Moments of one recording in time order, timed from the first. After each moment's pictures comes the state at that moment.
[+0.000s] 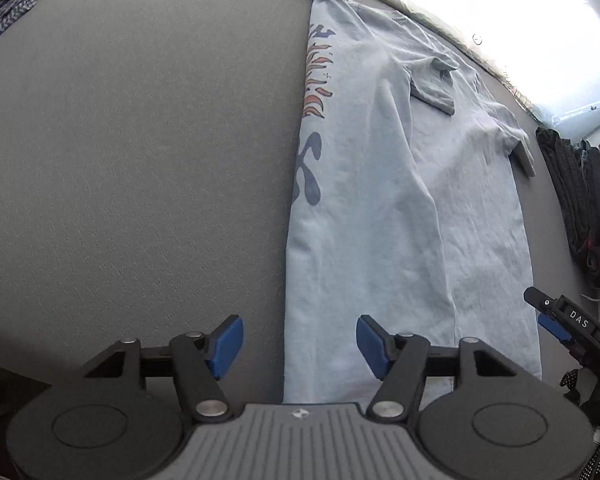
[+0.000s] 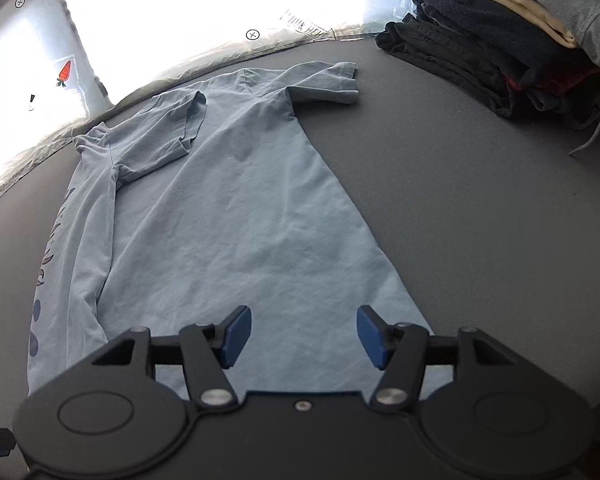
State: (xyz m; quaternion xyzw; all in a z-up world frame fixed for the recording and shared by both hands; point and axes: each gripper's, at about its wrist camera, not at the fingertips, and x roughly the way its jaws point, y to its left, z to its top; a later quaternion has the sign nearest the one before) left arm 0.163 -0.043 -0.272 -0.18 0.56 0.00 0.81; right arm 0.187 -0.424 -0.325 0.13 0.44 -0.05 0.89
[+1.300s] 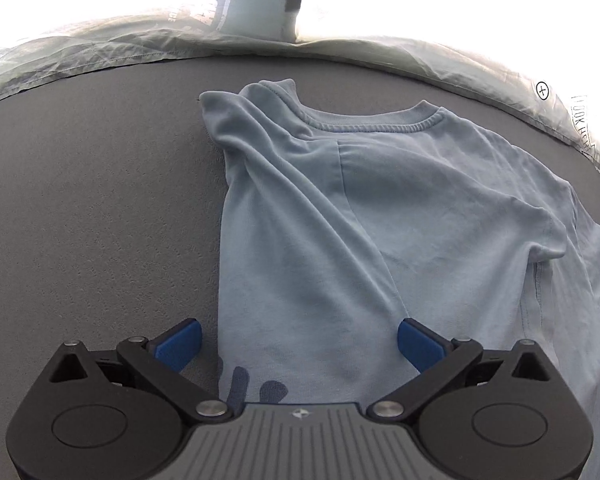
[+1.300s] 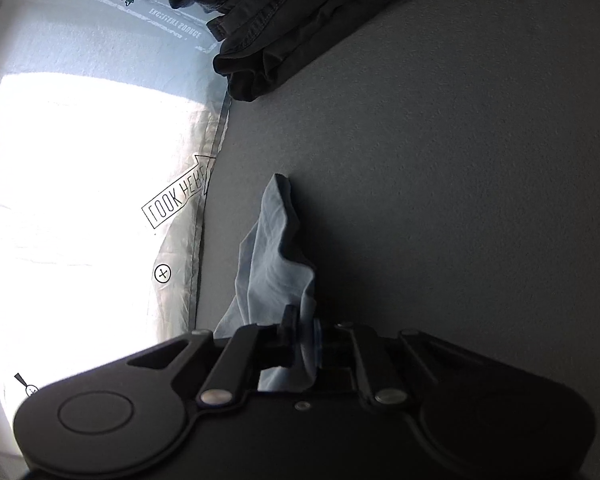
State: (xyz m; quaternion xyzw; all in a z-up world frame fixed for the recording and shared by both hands) left arm 0.539 -0.085 -0.320 -0.08 0.54 0.01 0.84; right arm 0.451 -0.554 -0.406 0.63 0.26 -0.15 0.72
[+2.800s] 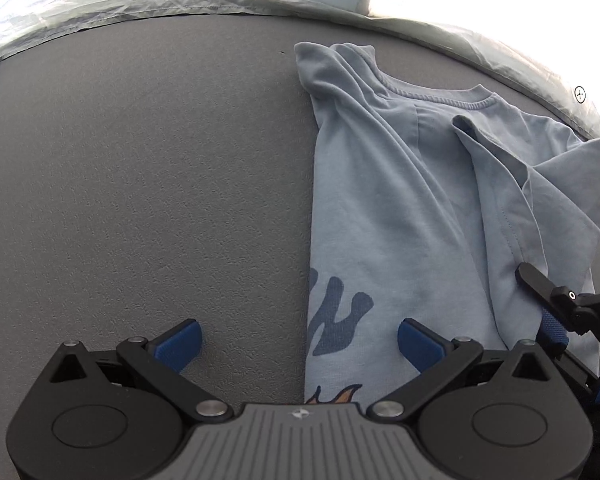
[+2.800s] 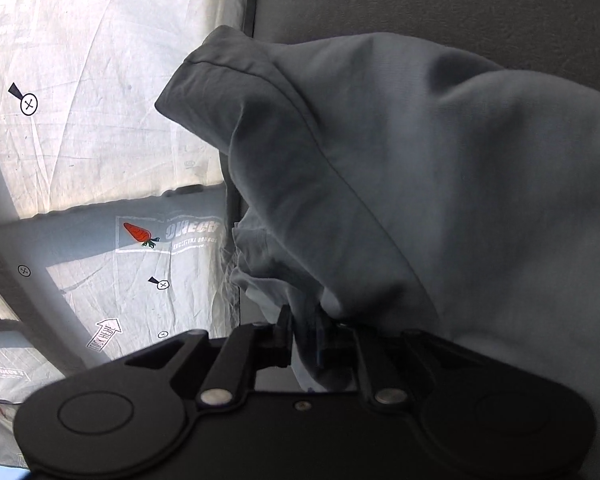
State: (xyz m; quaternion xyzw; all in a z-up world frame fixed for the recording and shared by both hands) left arm 0.502 -0.051 -0.318 -0.10 0.58 0.06 0.81; right arm 0.490 -0.327 -0.433 0.63 0.43 0.14 0.63
